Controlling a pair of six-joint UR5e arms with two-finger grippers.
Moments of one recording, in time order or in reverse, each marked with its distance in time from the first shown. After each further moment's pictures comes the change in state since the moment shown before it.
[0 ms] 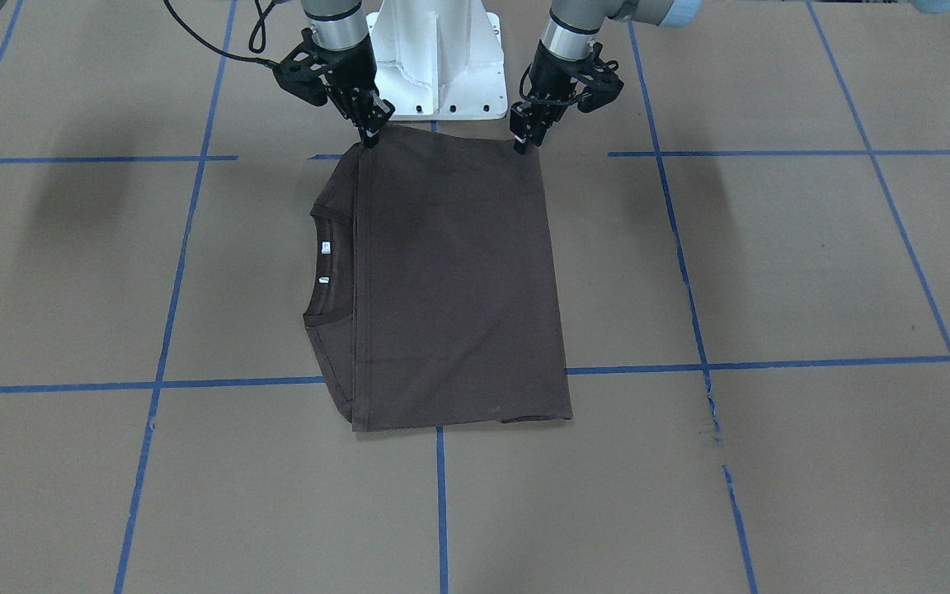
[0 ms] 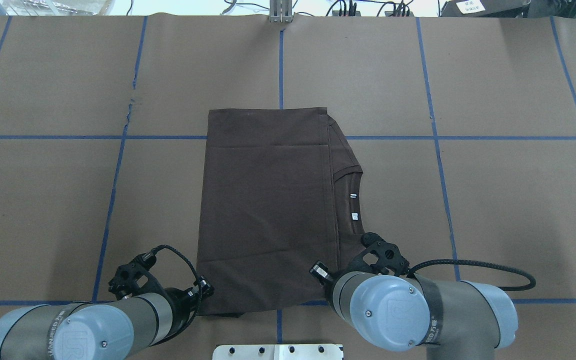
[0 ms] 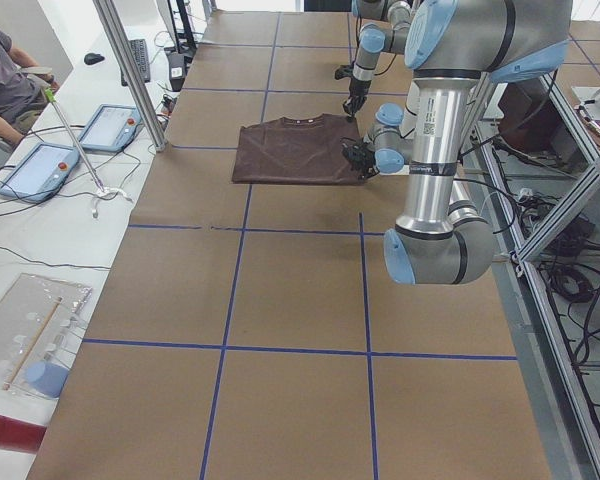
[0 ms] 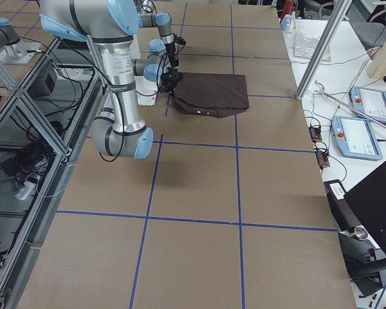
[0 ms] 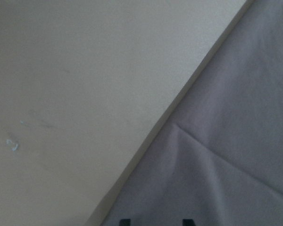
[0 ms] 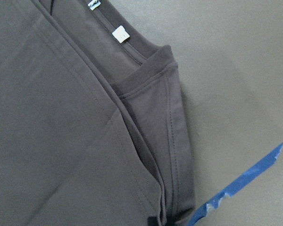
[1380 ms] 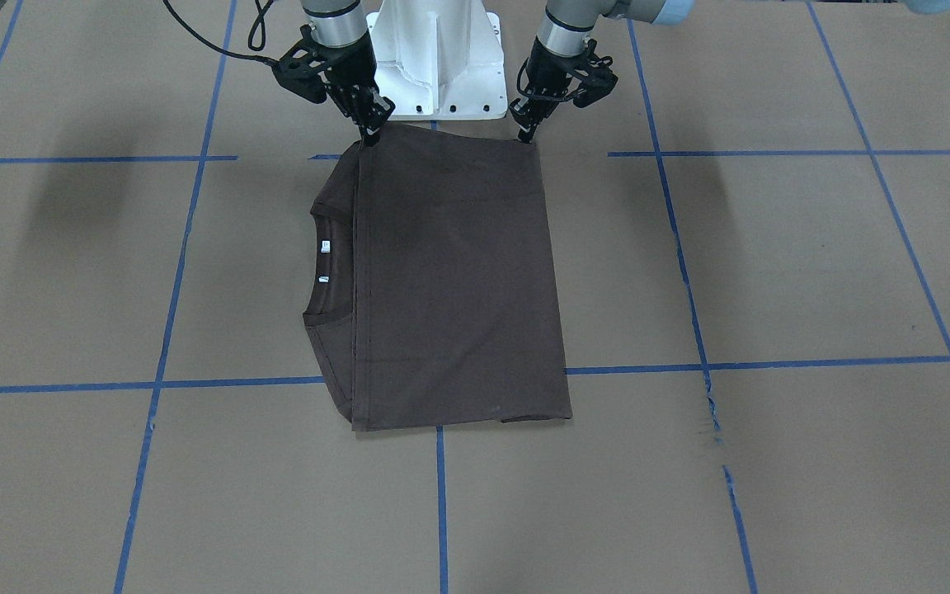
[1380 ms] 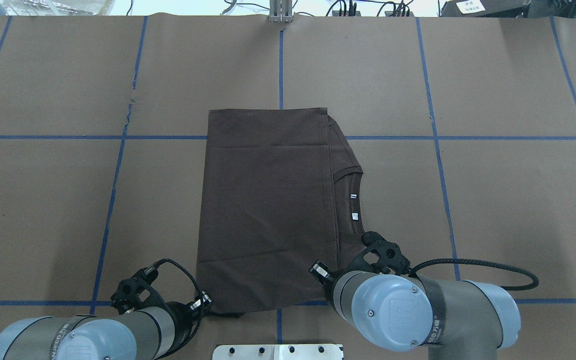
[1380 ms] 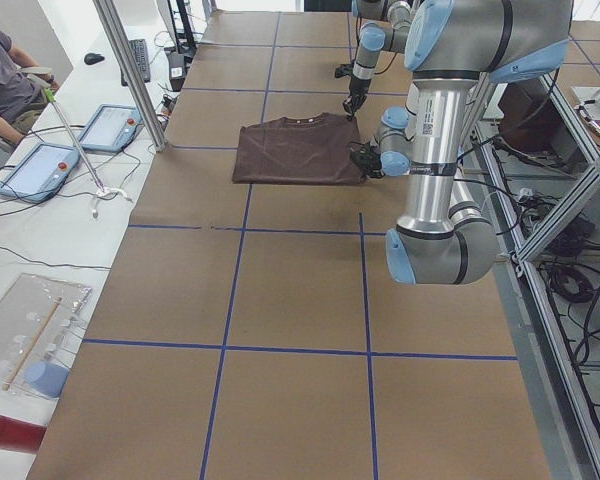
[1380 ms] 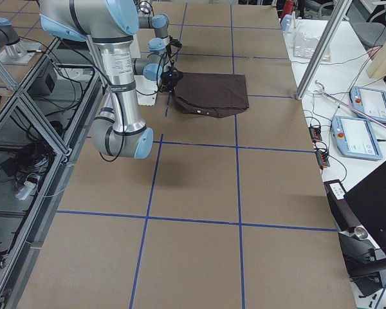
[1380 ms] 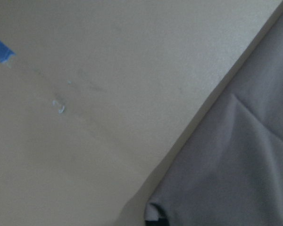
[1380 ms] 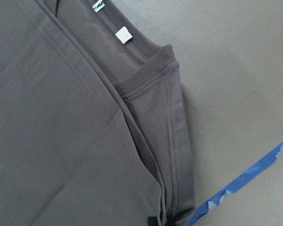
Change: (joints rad) left arm 0.032 -0.006 -0.006 -0.002 0.001 -0.035; right arm 0.002 0.000 0.010 -0.002 0.000 0.000
